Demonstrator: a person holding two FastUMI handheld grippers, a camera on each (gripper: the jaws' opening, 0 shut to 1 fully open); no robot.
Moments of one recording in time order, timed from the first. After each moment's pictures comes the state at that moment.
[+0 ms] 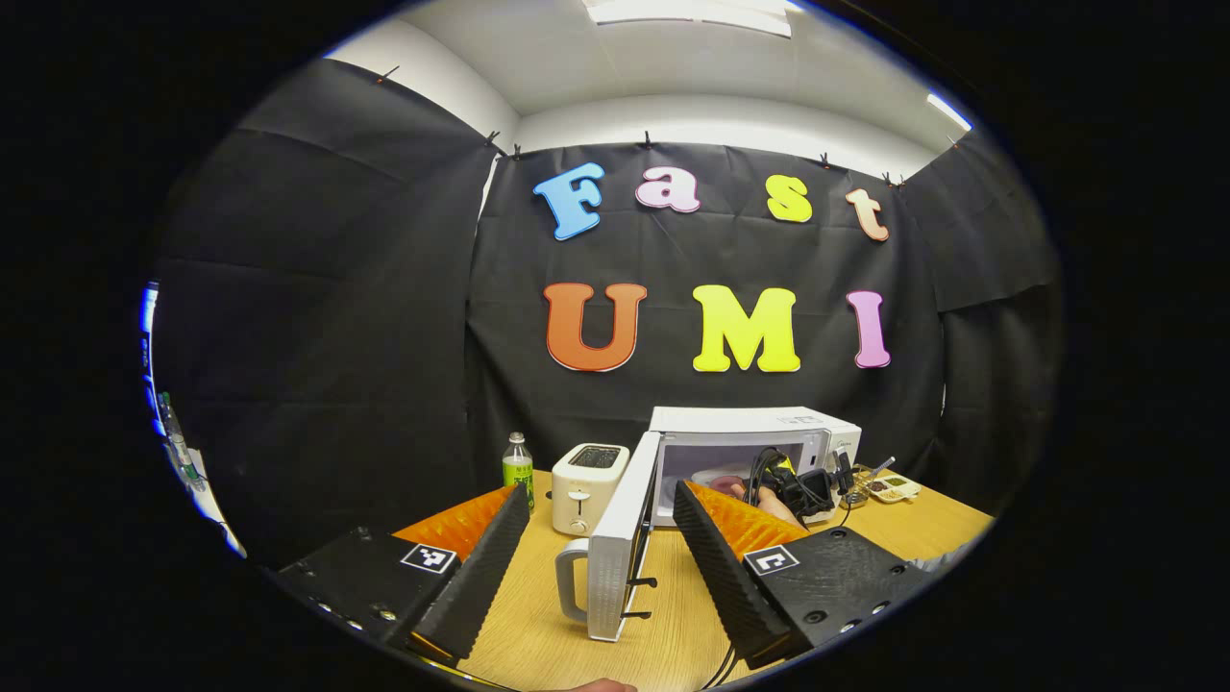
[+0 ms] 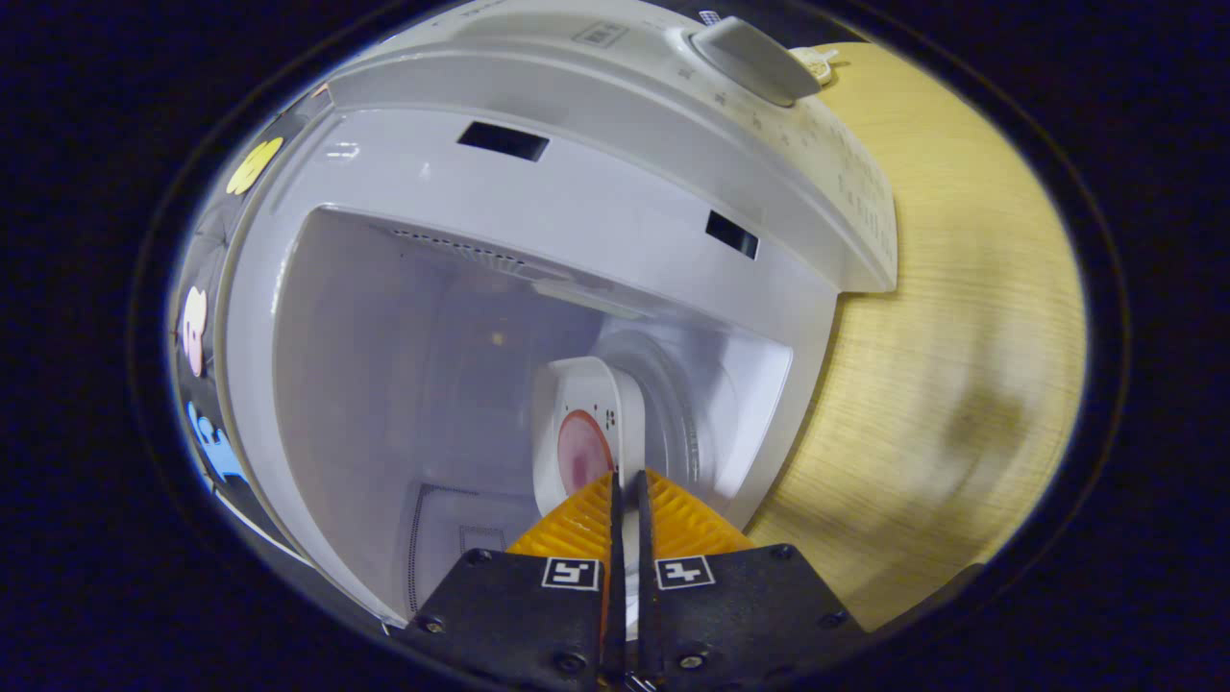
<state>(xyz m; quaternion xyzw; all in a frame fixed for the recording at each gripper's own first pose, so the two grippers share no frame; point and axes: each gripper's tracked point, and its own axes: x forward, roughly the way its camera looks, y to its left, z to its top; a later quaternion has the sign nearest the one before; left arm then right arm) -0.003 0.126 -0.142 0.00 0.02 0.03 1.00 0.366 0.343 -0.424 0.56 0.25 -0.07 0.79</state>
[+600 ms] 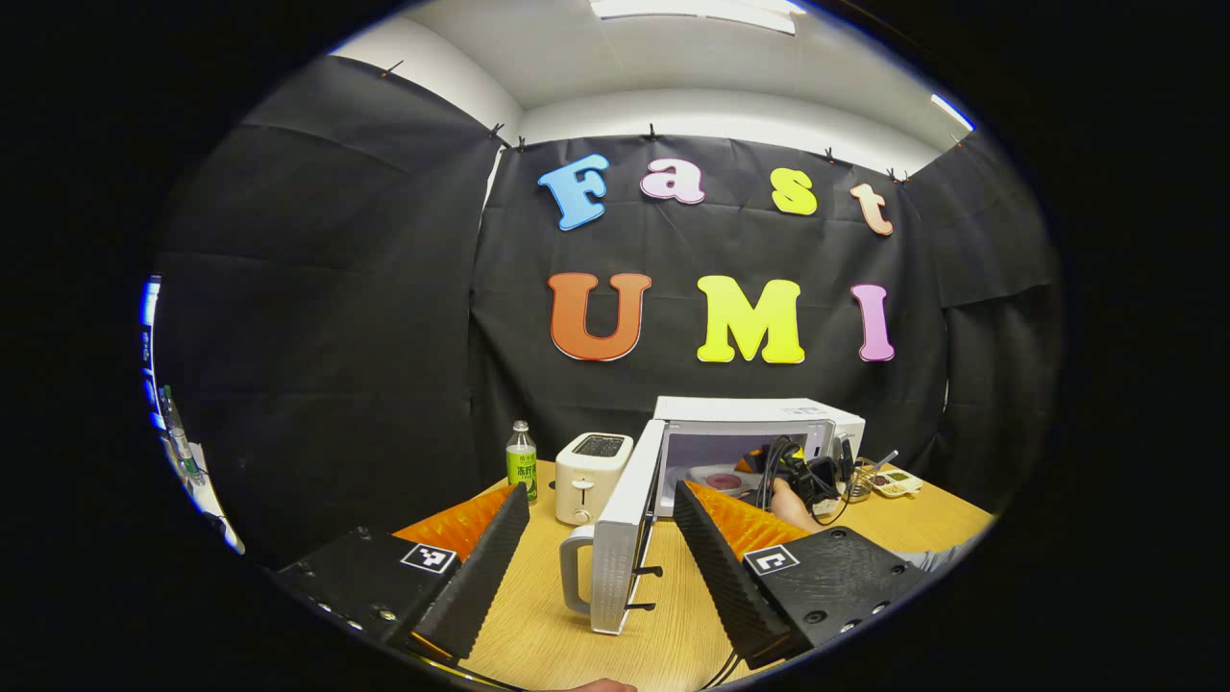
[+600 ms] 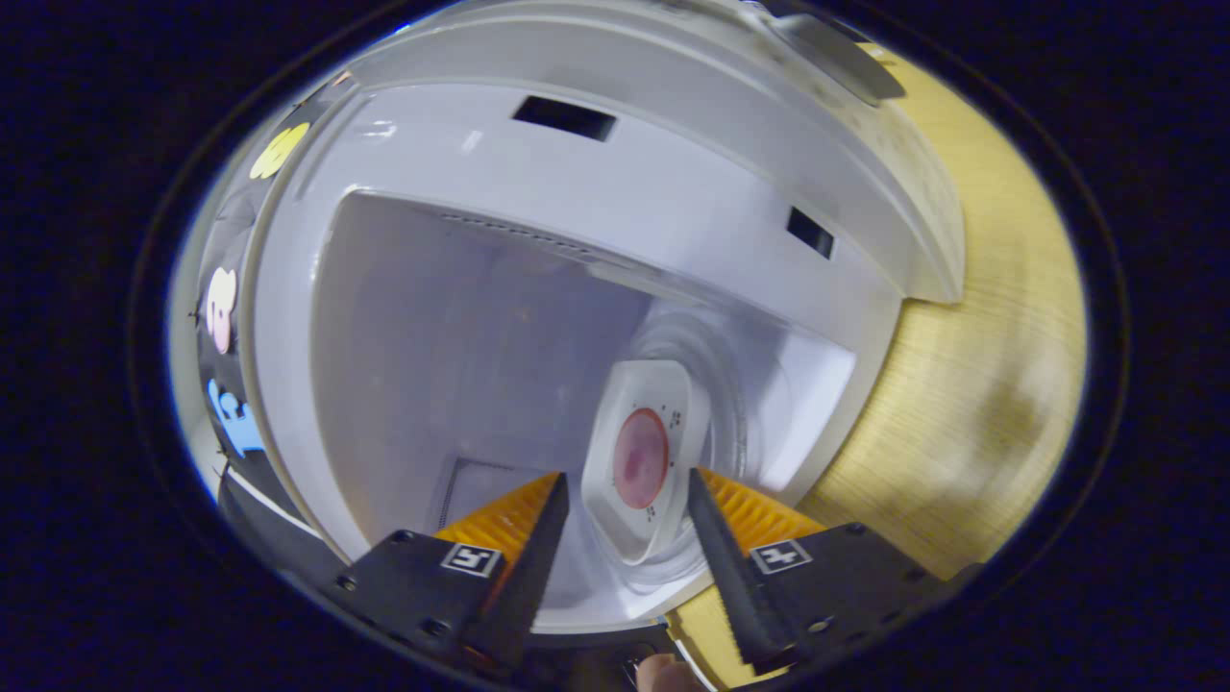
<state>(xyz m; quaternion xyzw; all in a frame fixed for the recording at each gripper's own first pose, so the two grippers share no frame) -0.008 0.134 -0.154 -0.01 0.03 0.03 1.00 0.369 0.348 -0.394 0.53 0.25 0.05 0.81</state>
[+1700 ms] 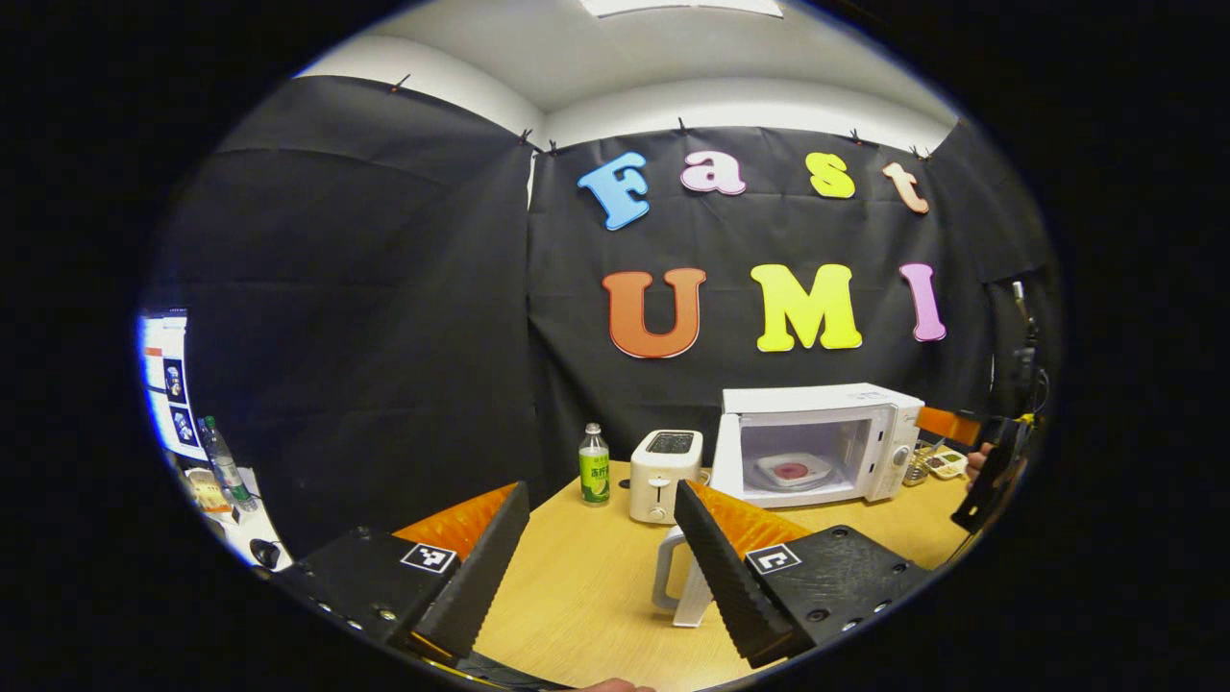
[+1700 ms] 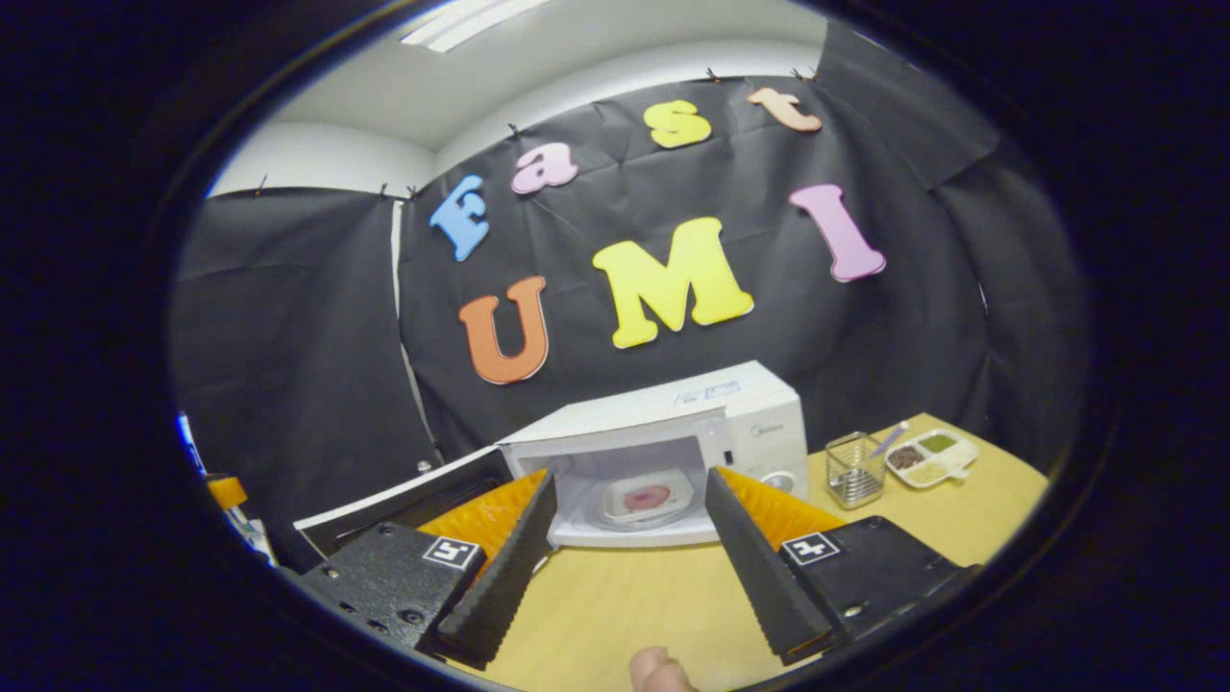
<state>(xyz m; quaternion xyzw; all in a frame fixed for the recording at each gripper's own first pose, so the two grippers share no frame) -0.013 0.202 -0.148 0.03 0.03 0.11 0.99 0.126 0.209 -0.228 0.09 0.03 0.20 0.97</state>
